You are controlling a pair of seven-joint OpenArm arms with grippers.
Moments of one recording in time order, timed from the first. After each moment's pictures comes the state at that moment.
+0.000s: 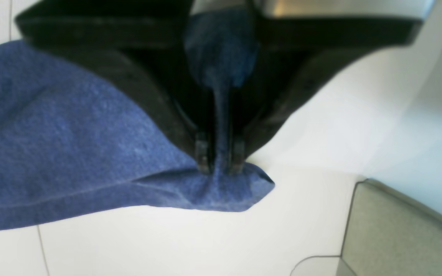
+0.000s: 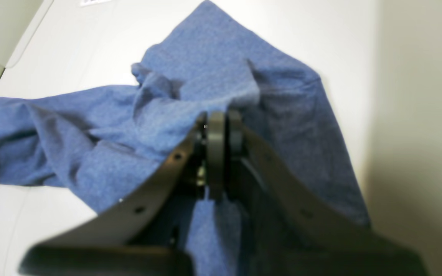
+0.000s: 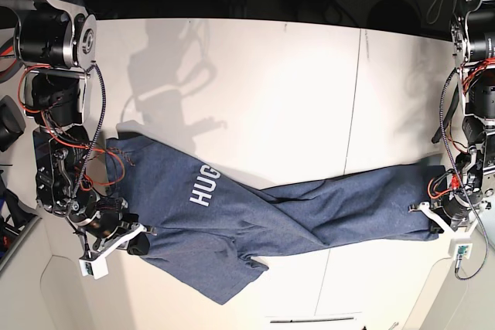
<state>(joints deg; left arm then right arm) -26.4 -26.6 -4.0 45.0 -11.1 -15.1 13.7 30.4 9.1 6.3 47.6 21.9 28.0 -29.5</state>
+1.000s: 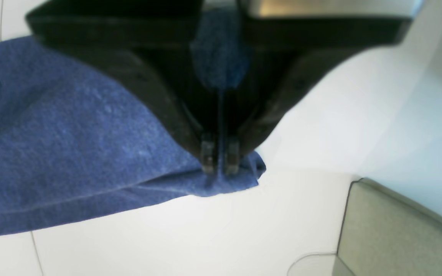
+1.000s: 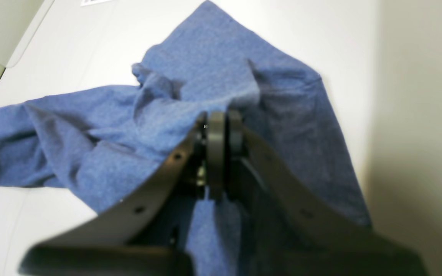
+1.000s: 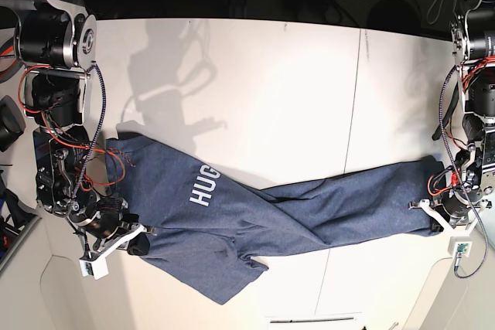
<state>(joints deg) -25.9 -26.5 -4.0 45.0 -9.6 -15.1 11.4 30.4 9.1 6.3 47.6 21.9 28.0 -29.5</state>
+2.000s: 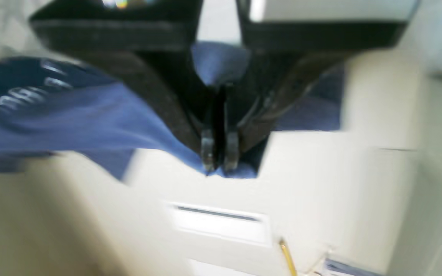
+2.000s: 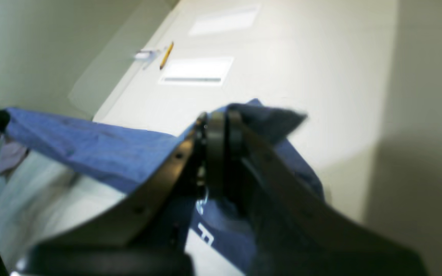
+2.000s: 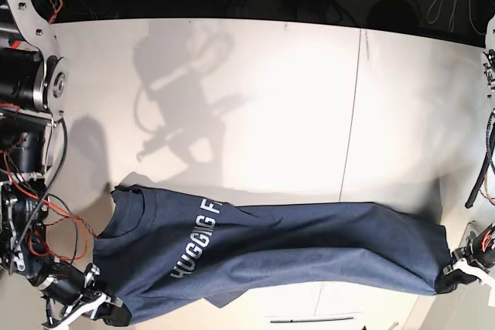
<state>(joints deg) -35.6 -33.2 -9.0 44.9 -46.0 -35.8 32.6 39.5 14.4 6.3 58.5 41.1 30.9 -46.8</state>
